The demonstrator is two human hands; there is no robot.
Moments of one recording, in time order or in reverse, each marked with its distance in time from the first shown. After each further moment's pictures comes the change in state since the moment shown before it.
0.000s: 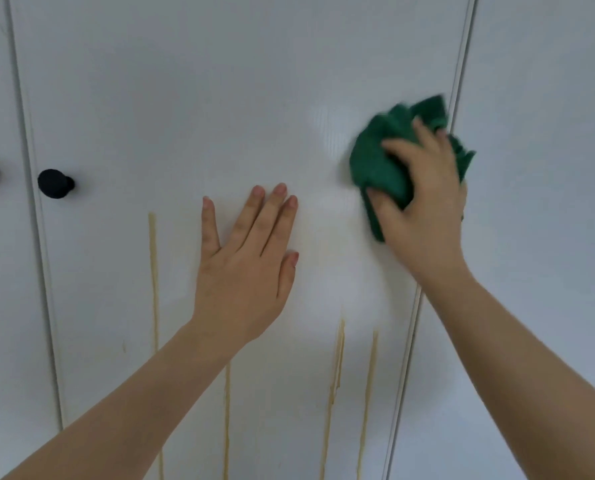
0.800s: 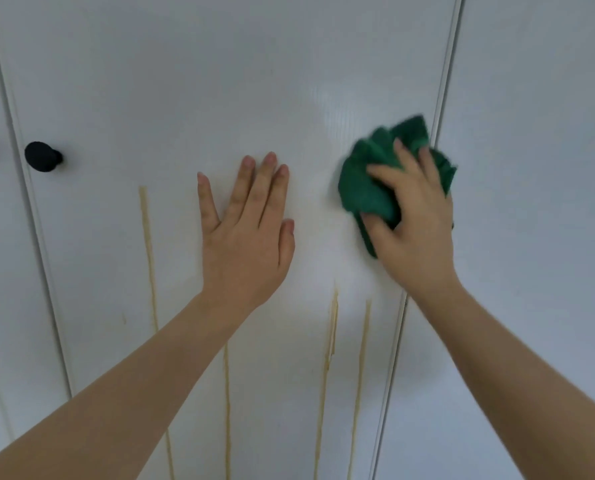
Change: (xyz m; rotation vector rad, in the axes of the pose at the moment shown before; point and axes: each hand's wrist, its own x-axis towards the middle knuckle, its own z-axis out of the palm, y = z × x) left_hand 0.001 0.012 0.009 0.037 0.083 -0.057; right_hand -0.048 0.006 -0.005 0.007 -0.083 -0.007
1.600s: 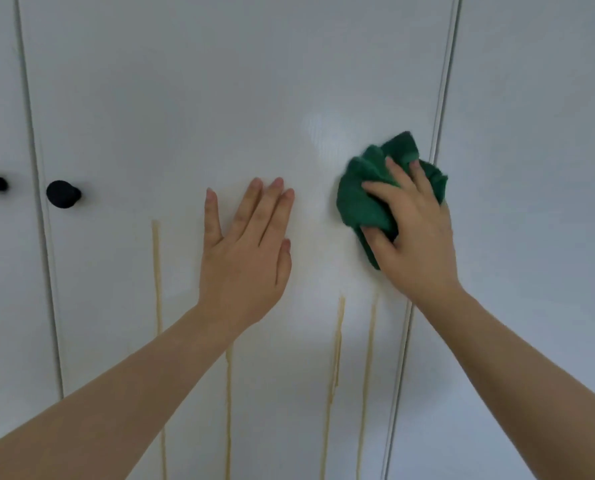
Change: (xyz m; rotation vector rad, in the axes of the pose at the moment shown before) left_hand 0.015 -0.016 -0.002 -0.037 0.044 0.073; right_hand 0.025 -0.001 -0.004 -0.105 -0.036 -0.101
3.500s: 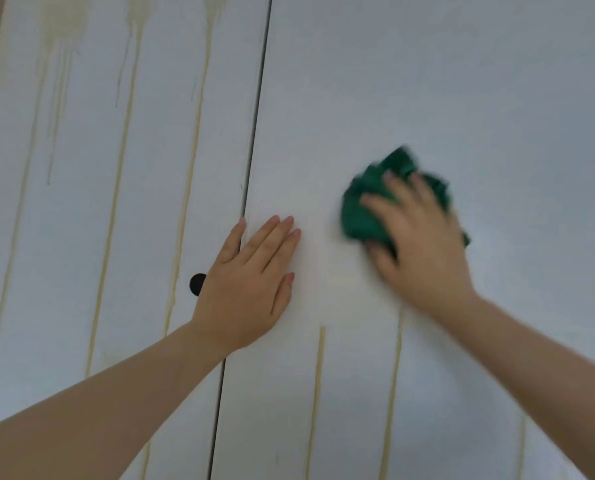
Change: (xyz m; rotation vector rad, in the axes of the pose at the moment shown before) left_hand 0.021 -0.192 -0.043 0.144 0.057 0.138; right_hand 0.125 -0.122 0.076 -0.089 0.108 -0.323
